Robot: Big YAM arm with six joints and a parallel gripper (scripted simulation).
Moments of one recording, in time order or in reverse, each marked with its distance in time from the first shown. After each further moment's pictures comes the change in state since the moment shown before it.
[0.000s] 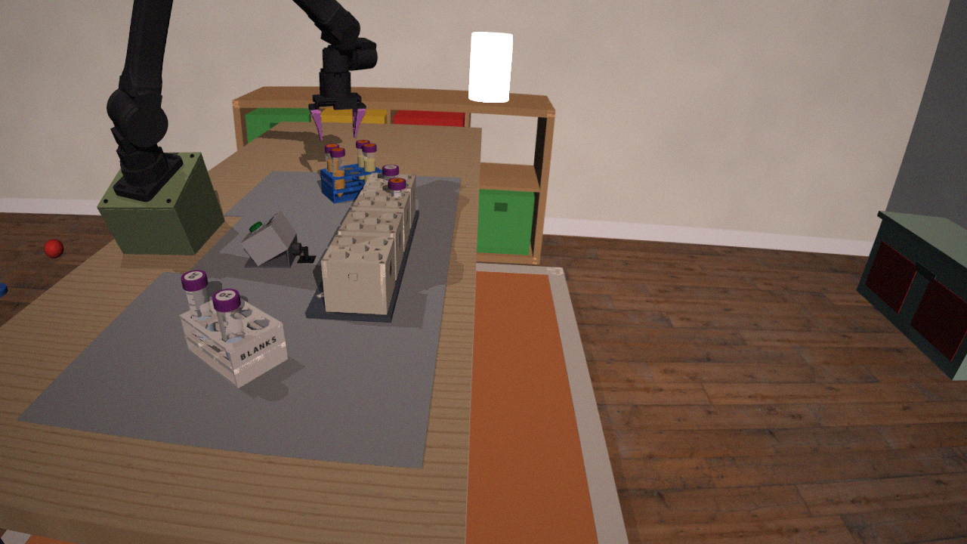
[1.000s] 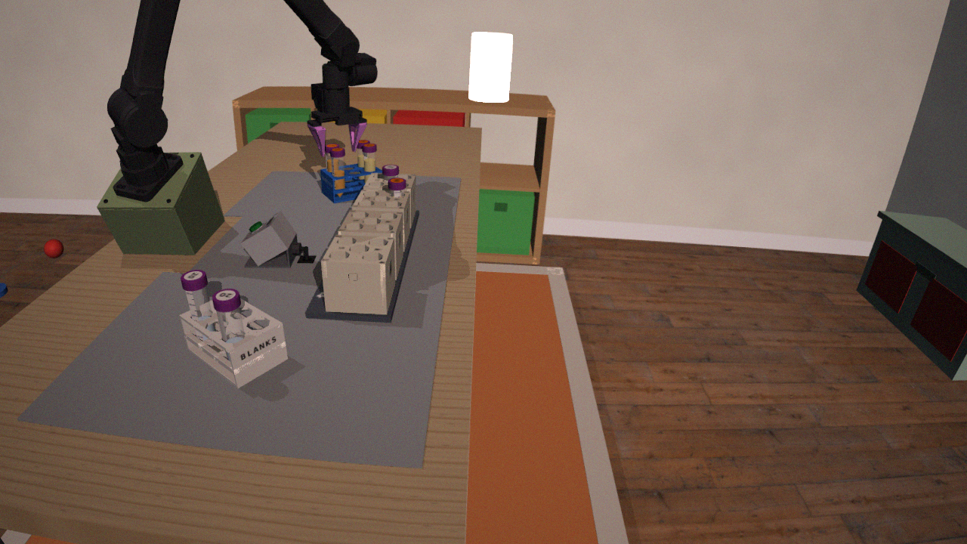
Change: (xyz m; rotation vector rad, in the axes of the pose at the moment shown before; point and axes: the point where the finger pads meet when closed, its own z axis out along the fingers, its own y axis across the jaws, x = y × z) arm 0.002 0.001 0.035 0.004 -0.001 -0.228
